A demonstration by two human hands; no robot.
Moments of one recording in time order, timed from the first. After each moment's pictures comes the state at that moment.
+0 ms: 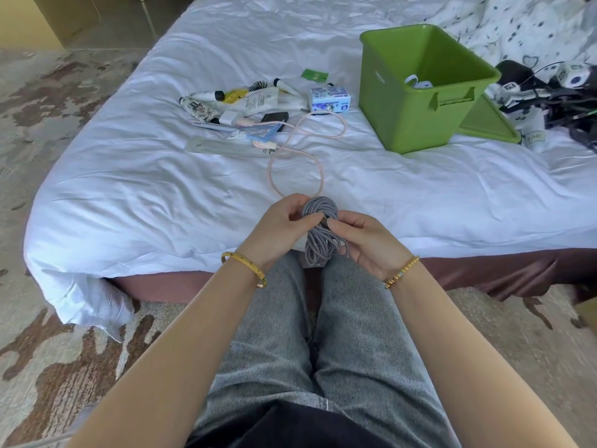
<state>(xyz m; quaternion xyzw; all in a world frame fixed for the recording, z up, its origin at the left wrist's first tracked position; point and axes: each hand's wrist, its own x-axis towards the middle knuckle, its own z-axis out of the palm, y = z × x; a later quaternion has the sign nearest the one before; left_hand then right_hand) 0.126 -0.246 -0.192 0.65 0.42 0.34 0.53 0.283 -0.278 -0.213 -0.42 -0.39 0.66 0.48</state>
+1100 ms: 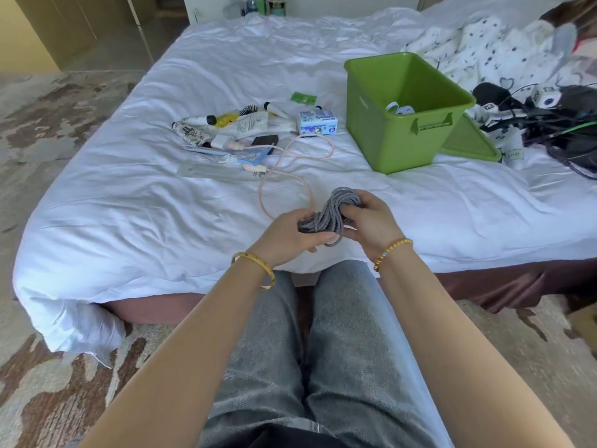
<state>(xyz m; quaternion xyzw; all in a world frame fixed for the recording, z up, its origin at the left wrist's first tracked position) 0.153 -0.217 -0.189 0.69 0.42 0.28 0.52 0.296 -0.242 -0.173 -0.57 -0.33 0.51 0.56</state>
